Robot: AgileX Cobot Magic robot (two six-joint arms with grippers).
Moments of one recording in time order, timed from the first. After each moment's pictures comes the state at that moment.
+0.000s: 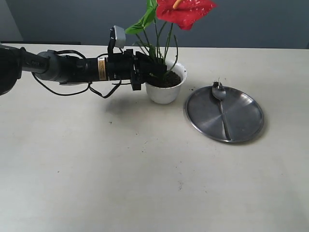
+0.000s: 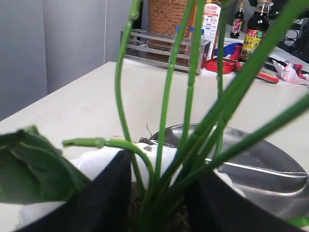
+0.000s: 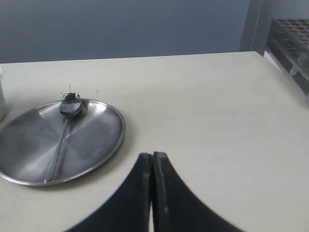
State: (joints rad) left arm -0.09 2.53 -1.68 1.31 -1.25 -0.90; right arm 0.03 0.06 0.00 0.06 0.31 -0.04
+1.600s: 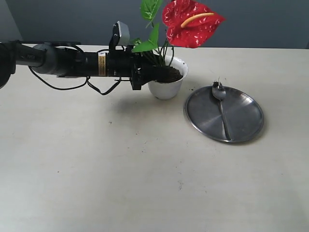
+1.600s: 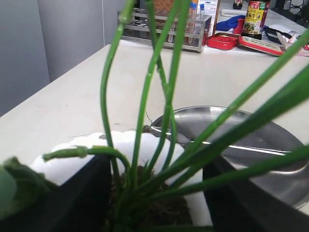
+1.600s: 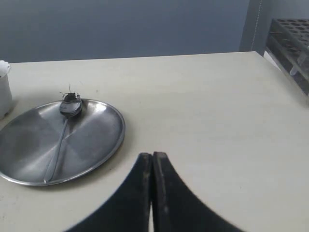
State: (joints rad) left arm -0.09 2.48 -1.67 1.38 -1.20 -0.90; right arm 0.03 0.06 0.00 0.06 0.31 -0.04
